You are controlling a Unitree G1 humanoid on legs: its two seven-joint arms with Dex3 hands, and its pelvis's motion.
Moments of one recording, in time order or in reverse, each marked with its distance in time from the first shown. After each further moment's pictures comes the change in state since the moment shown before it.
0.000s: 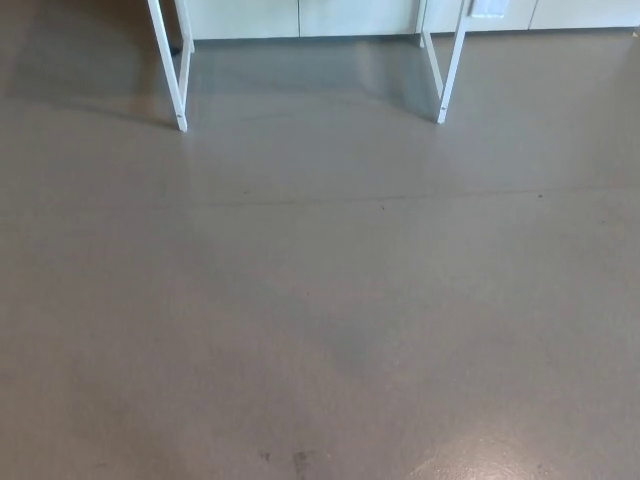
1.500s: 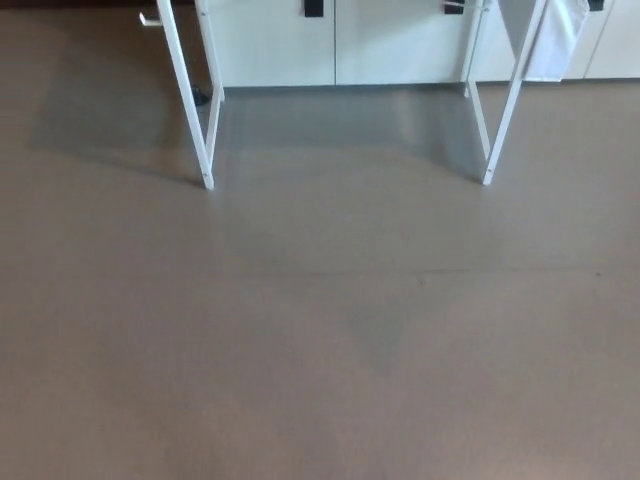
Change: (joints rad) left_arm 0.062 0.011 0.010 0.084 -0.097 -0.048 -0.095; right_arm 0.068 -0.017 -0.014 0.056 0.104 -0.029 0.069
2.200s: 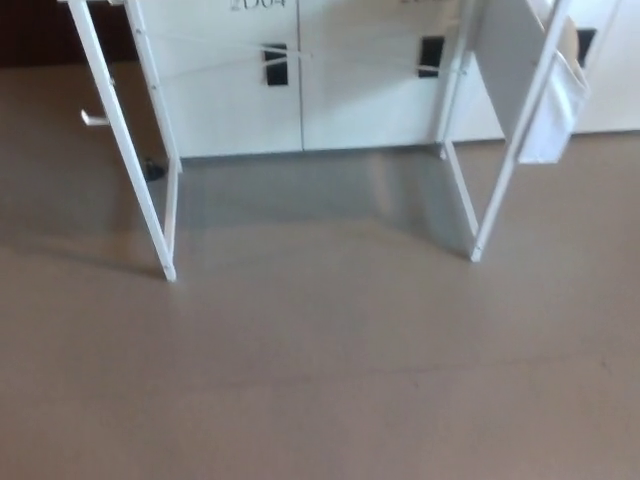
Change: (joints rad) left_arm 0.002 0.010 -0.011 -0.014 -0.006 -0.019 0.022; right_arm 0.008 0.013 0.000 0.015 0.006 -0.027 -0.028
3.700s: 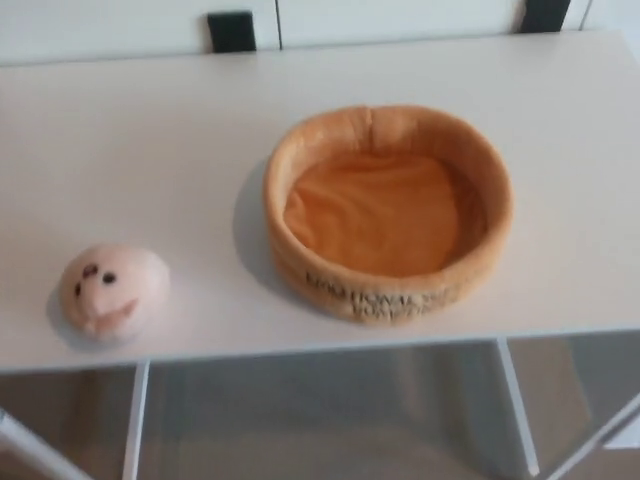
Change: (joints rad) left_arm -0.010 -0.011 -0.104 -0.018 0.008 -0.061 0.012; right_arm -0.039 -0.029 -0.003 0.083 0.005 -0.130 -0.050
